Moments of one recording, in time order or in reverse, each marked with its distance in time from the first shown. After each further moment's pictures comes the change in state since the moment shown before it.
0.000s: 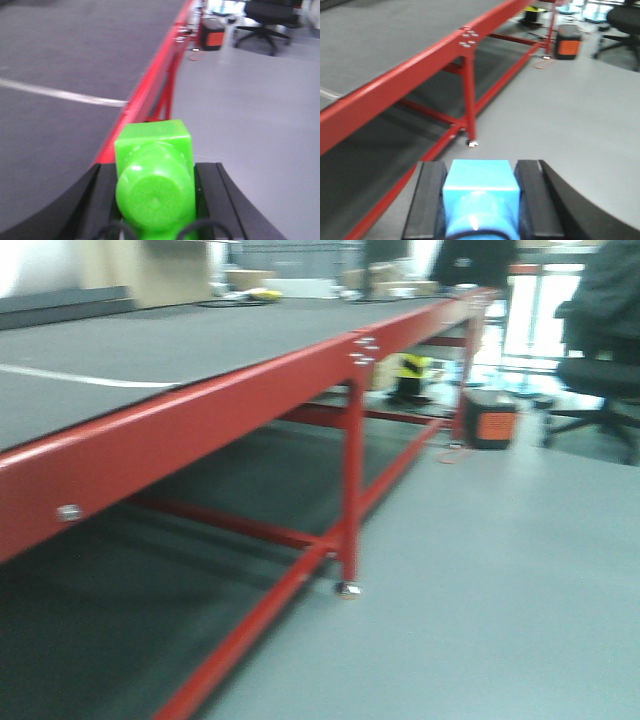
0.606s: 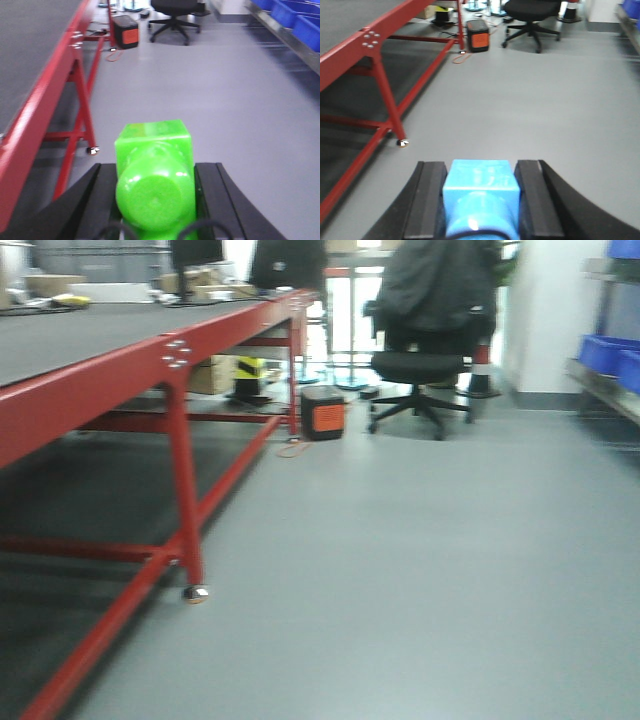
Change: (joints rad) left arm 0.000 0.000 0.000 0.000 0.000 0.000; right arm 0.000 -0.002 0.000 0.000 0.002 0.000
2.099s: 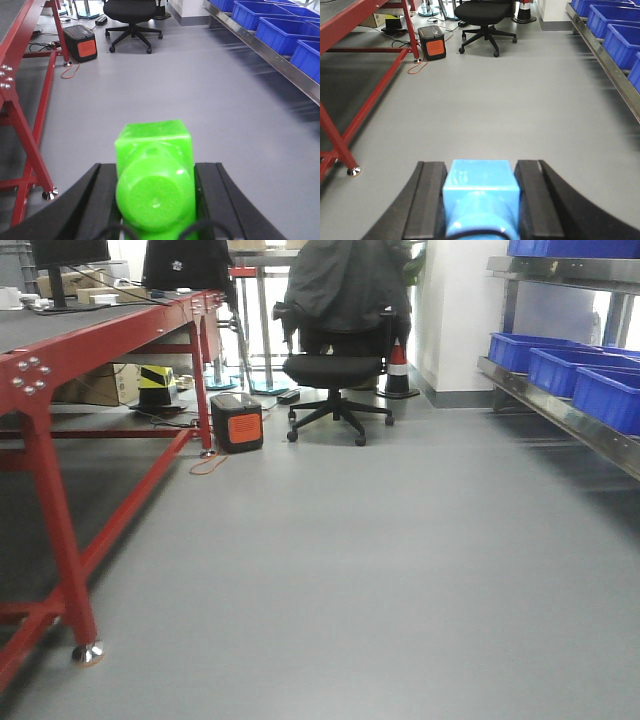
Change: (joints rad) left arm 0.000 -0.001 0.000 0.000 0.000 0.000; right arm 0.000 0.000 0.000 0.000 0.000 0.000
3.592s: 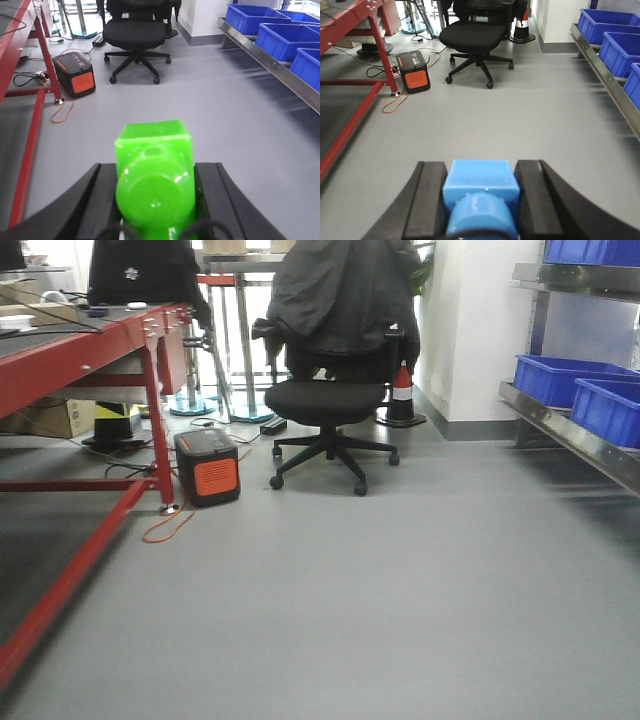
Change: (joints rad) left arm 0.000 0.000 0.000 0.000 0.000 0.000; right arm 0.000 0.000 0.000 0.000 0.000 0.000
